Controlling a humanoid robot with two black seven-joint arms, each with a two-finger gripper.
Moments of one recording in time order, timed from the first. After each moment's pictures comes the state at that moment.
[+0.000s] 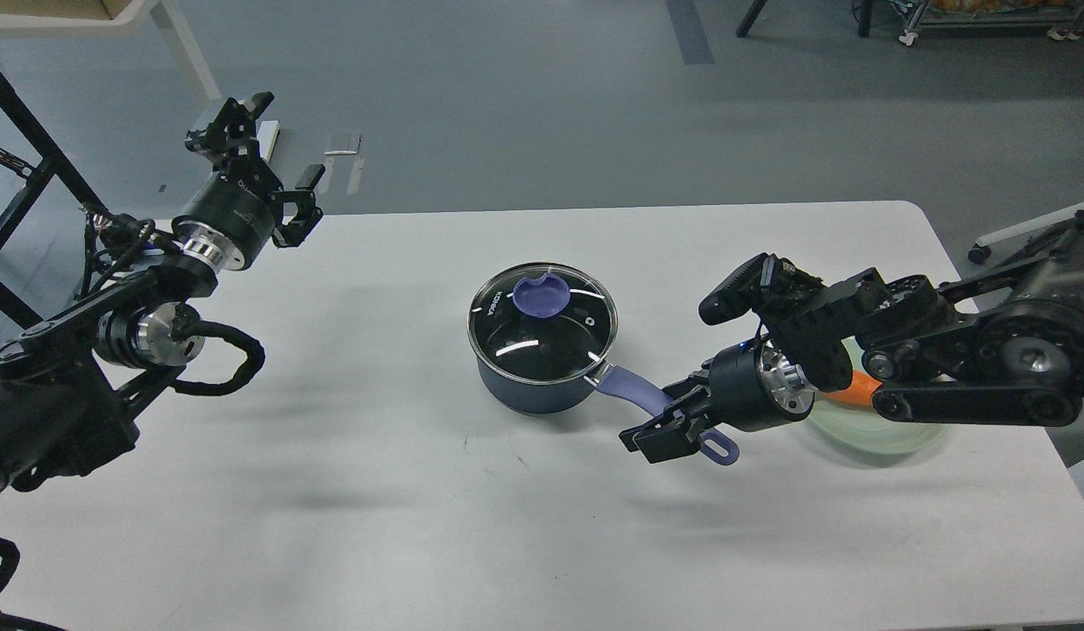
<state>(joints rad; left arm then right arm) -0.80 0.46 -0.49 -0.80 0.00 -0.21 -0.44 1.59 -0.46 -0.71 1.50 -1.14 0.13 0.21</state>
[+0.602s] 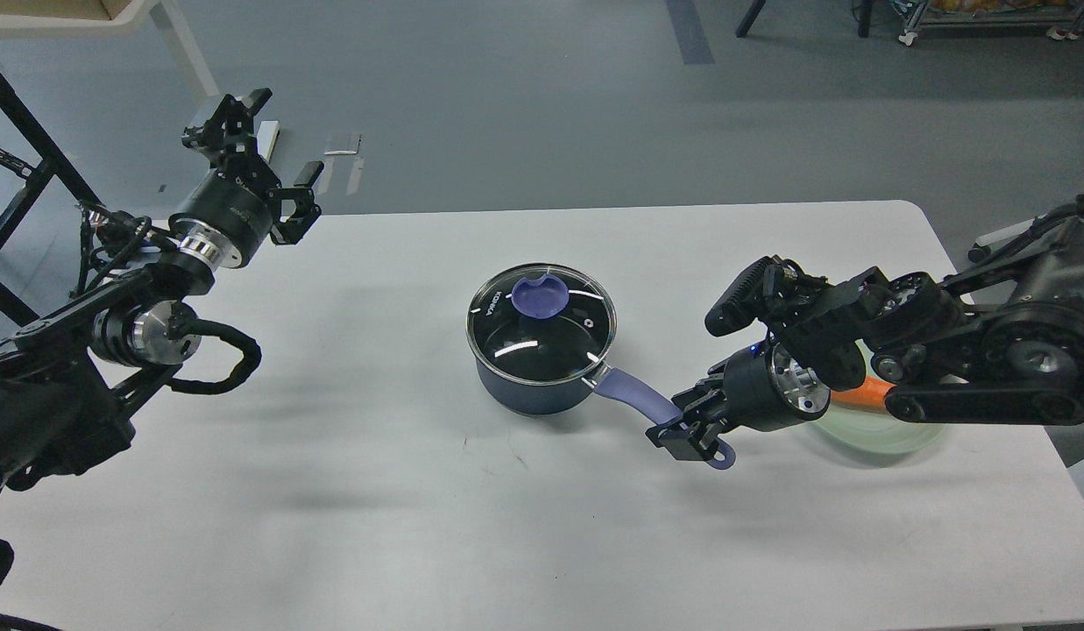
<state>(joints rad) -0.80 0.47 -0.49 -0.81 0.00 -0.22 -0.44 1.63 -0.45 -0.78 1.50 -1.21 0.13 0.20</state>
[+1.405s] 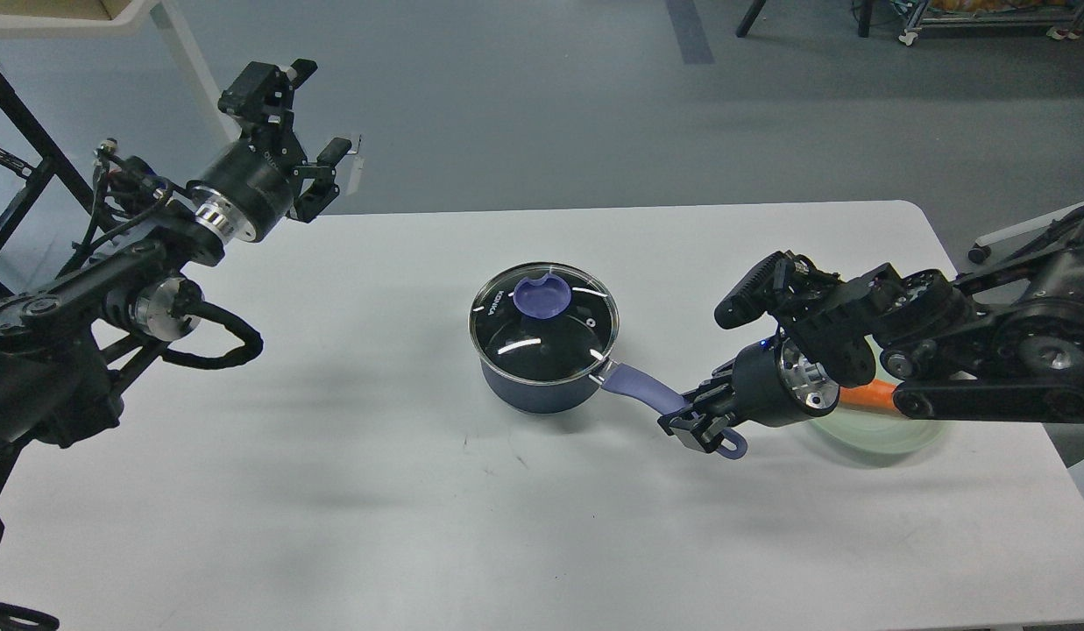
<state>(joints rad) -0.89 0.48 -0.48 -0.88 0.32 -0.21 -0.39 1.64 -0.48 -0.78 1.51 -1.18 0.15 0.18</state>
